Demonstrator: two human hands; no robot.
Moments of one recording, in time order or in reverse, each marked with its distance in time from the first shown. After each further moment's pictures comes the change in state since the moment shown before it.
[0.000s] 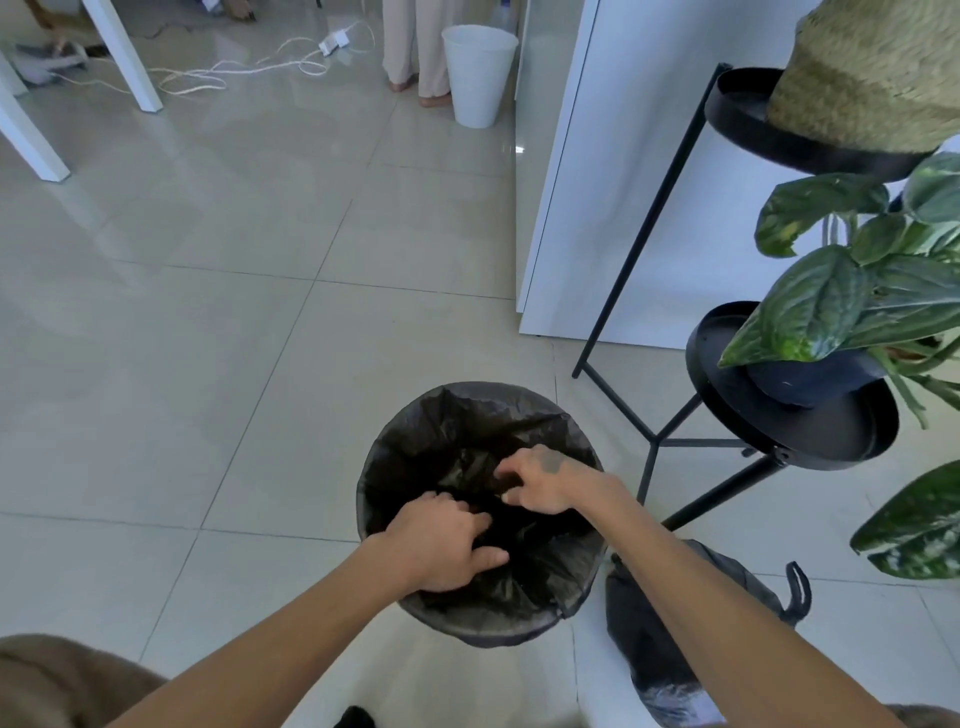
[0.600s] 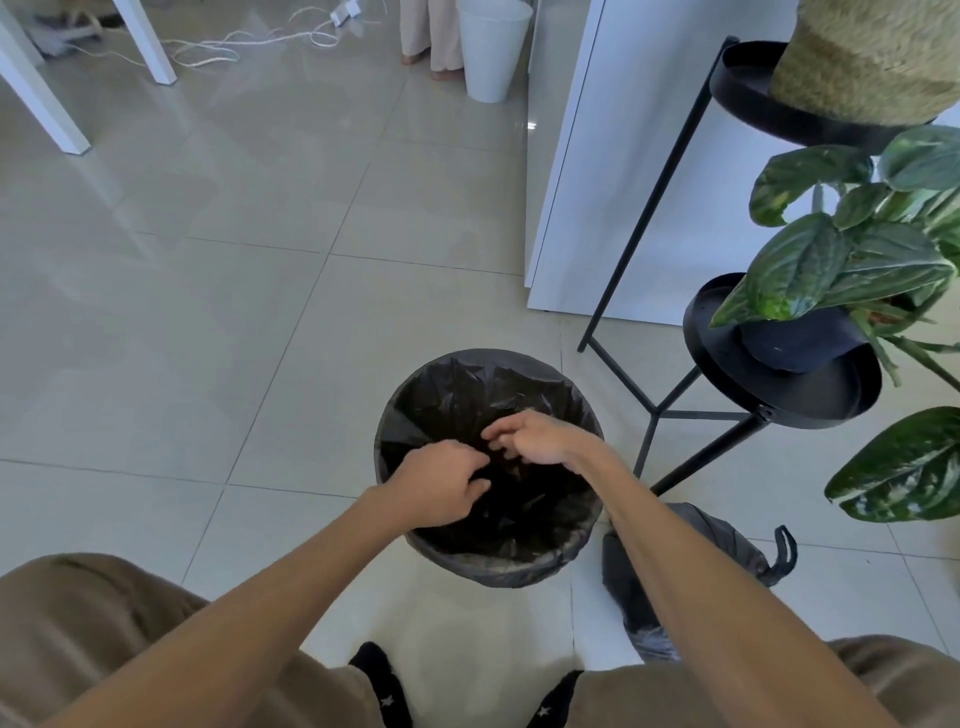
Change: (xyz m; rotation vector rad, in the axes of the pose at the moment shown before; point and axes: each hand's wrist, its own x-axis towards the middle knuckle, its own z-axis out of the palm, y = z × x) left_hand -0.014 -0.005 -0.007 -0.208 0.230 -0.022; right_hand -0.022 -0.023 -0.004 0.523 -0.031 0.053
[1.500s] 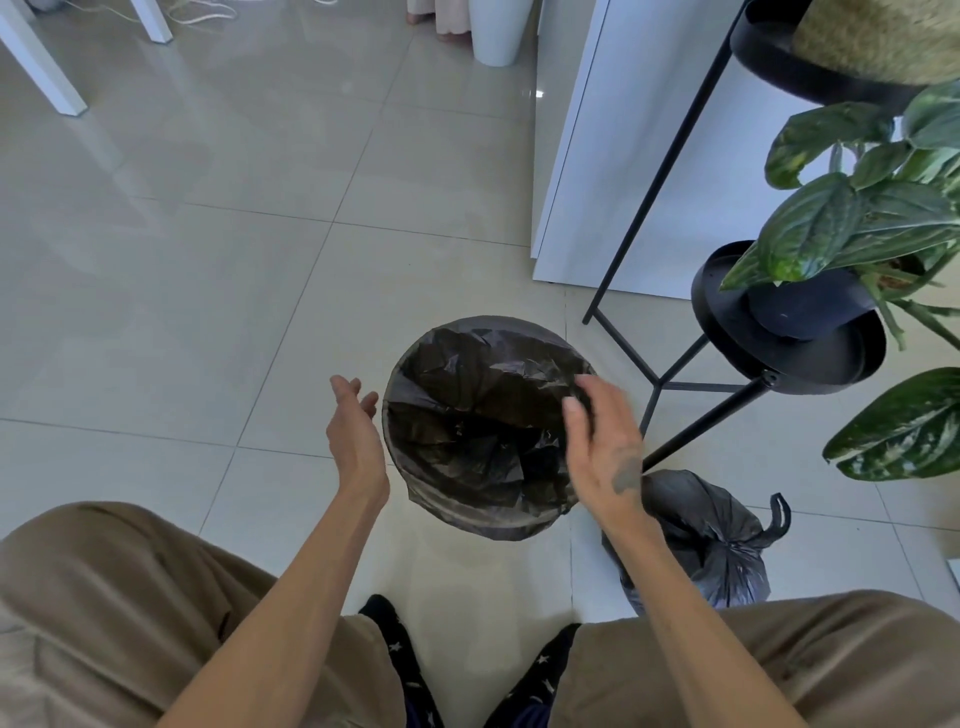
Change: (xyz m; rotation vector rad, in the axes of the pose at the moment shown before) left_hand -0.034 -0.028 0.012 -1.592 0.858 -0.848; right_hand -0.070 0.044 0.060 -0.036 1.099 -0.303
